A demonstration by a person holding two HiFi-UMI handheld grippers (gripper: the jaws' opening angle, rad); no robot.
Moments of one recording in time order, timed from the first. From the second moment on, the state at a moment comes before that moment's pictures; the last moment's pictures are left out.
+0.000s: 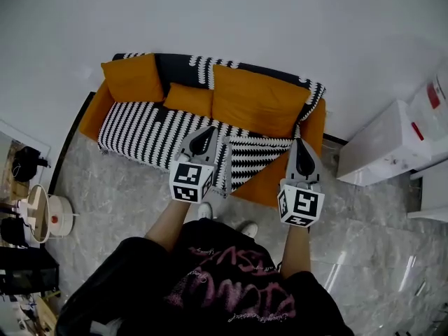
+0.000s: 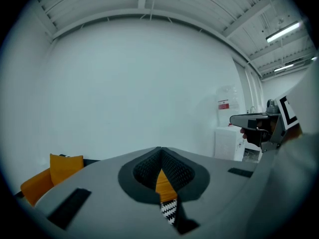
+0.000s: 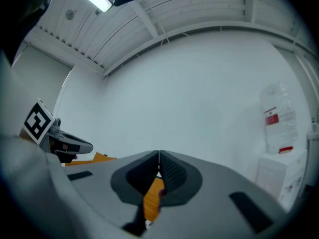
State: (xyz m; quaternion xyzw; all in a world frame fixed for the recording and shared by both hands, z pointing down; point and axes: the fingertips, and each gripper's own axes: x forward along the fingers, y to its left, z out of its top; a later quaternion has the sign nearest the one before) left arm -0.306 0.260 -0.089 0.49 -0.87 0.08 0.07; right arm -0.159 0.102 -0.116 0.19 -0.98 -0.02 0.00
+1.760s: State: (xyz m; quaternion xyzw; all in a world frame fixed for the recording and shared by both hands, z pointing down) left arm -0.361 0.233 0.107 0.52 -0.81 0.09 0.25; right arm -0.213 0.085 0.062 0.23 -0.96 0.05 0.18
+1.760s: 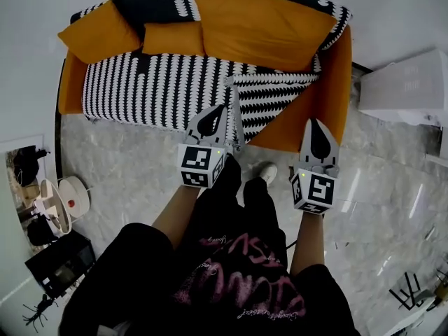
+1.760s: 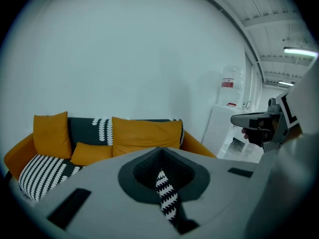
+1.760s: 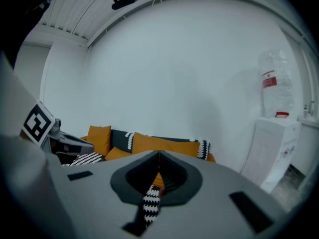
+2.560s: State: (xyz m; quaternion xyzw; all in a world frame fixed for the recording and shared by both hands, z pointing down) left arm -0.344 0.270 0.212 0.51 -0.79 0.12 0.32; right arm -0.206 0.116 0.166 0.23 -0.94 0.10 0.23
